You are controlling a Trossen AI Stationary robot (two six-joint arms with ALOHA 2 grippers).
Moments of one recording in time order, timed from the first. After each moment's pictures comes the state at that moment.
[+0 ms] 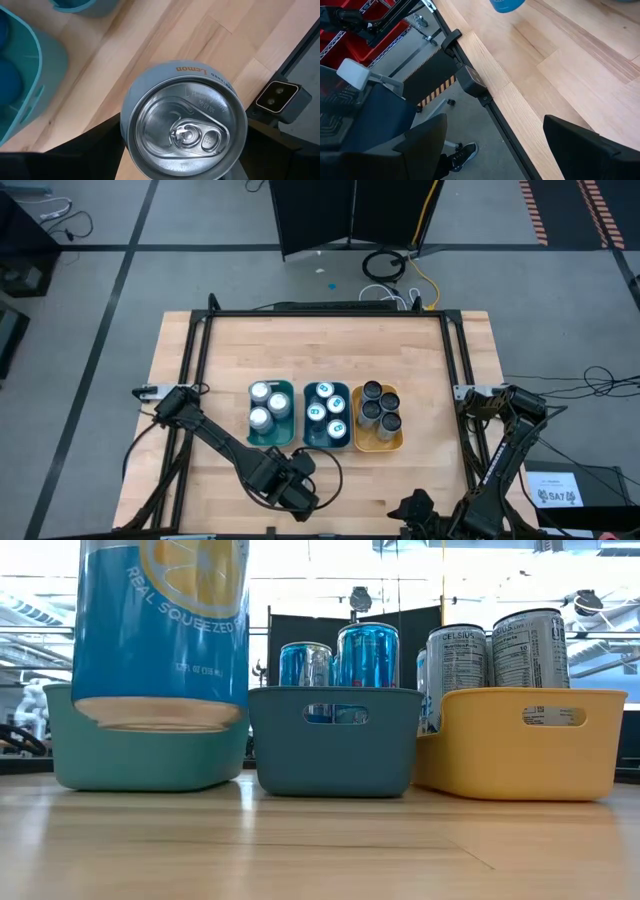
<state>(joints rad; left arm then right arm) -0.59 2.08 1.97 -1.27 -0.11 -1.21 1.06 1.86 1.52 -0.71 0.68 1.60</state>
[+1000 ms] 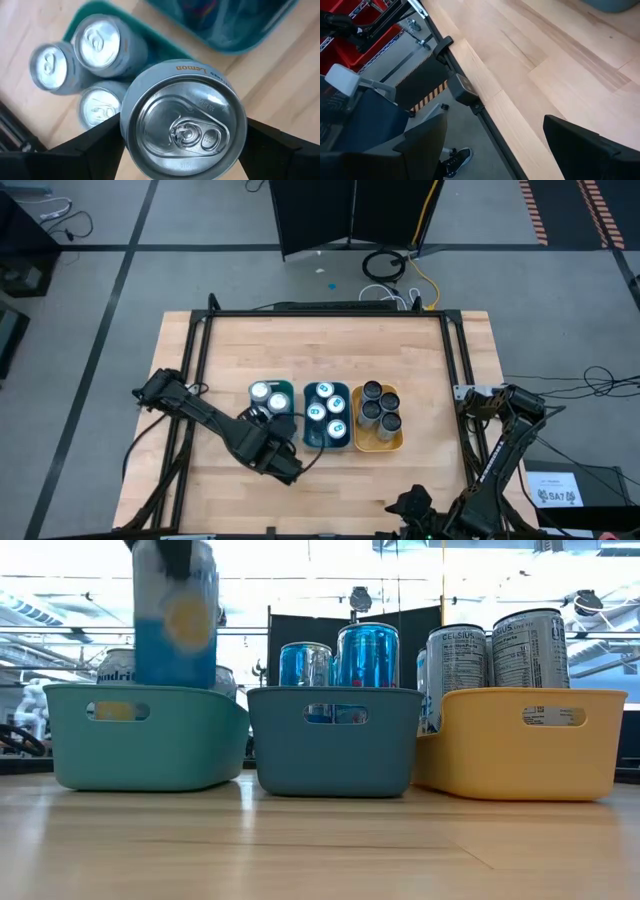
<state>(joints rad) -0.52 1.90 1.83 -1.56 -0.34 -1.16 1.03 1.86 1.52 -0.74 0.69 1.61</state>
